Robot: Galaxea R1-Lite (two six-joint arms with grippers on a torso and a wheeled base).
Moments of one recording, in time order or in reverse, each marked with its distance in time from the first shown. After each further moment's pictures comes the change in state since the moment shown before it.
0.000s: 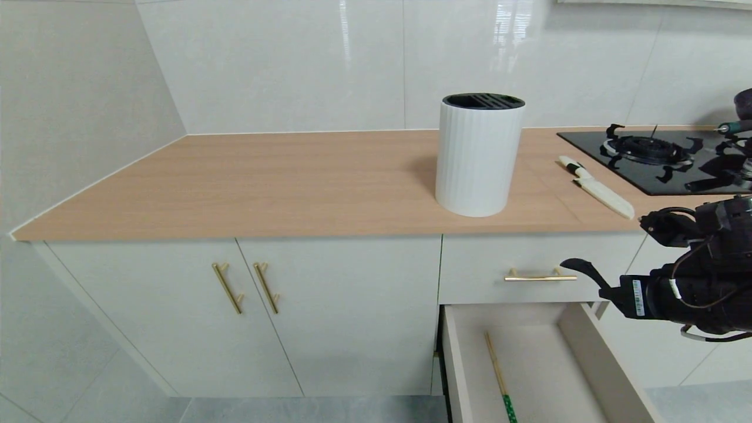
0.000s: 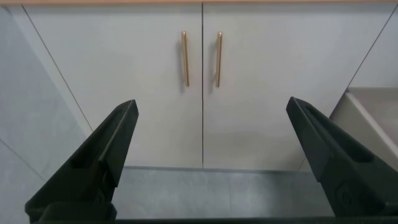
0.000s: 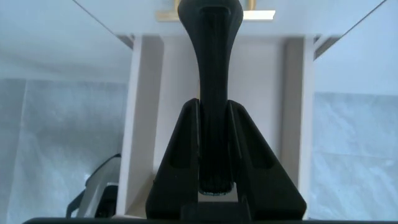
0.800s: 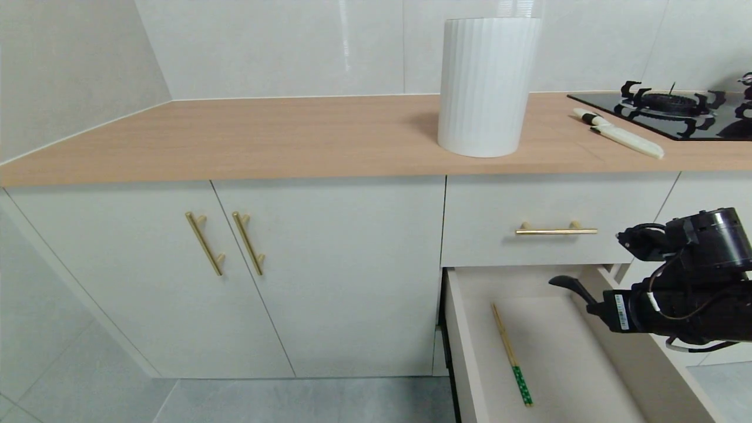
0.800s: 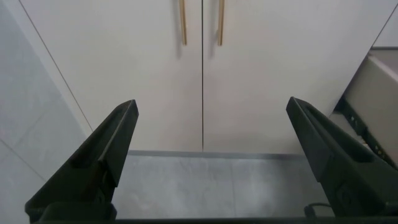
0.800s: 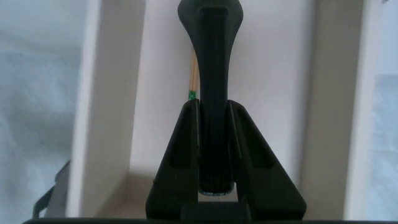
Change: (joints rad) left arm 0.000 0.000 0.000 0.000 0.000 0.000; right arm 0.034 0.068 0.015 -0.003 -0.004 0.001
